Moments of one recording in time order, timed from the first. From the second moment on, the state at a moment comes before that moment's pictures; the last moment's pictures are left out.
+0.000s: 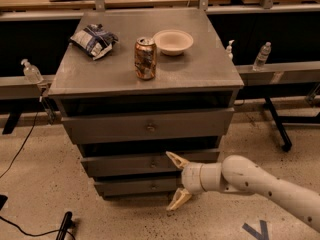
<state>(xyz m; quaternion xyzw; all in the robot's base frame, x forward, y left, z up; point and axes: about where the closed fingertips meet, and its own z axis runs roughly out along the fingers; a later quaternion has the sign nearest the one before) 0.498 -0.035 0.535 -0.67 0.57 0.17 0.44</state>
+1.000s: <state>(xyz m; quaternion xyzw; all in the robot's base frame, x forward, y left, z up) 0.558 -0.020 0.475 -0.62 0.62 0.08 0.47</state>
